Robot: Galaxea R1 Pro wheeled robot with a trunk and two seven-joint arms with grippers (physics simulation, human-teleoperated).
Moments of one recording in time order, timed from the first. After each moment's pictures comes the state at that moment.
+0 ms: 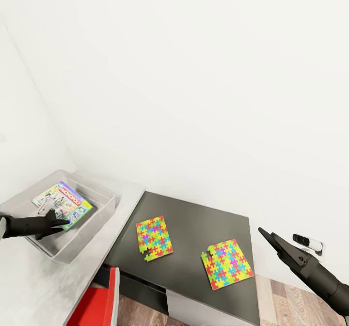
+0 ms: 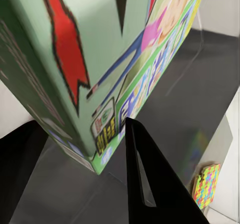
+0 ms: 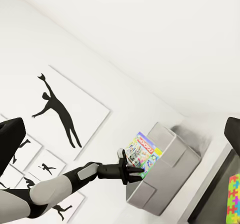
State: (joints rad) left arm -0.94 0.52 0.59 -0.37 -0.24 1.02 -0.95; right arm -0.06 -0.09 -0.51 -1.60 -0.73 0.79 1.25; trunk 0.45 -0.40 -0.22
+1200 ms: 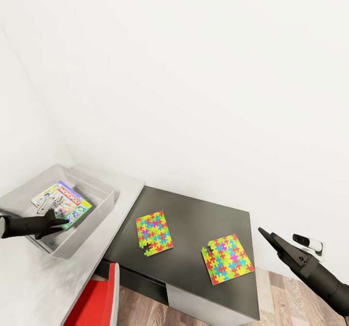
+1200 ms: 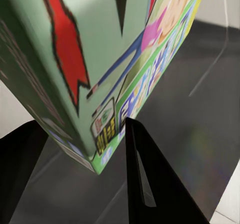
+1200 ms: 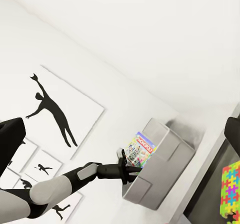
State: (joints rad) left arm -0.94 0.52 0.60 -0.37 -0.24 1.02 -0.95; right arm -0.06 -0.09 -0.51 -1.60 -0.73 0.79 1.25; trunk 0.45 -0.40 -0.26
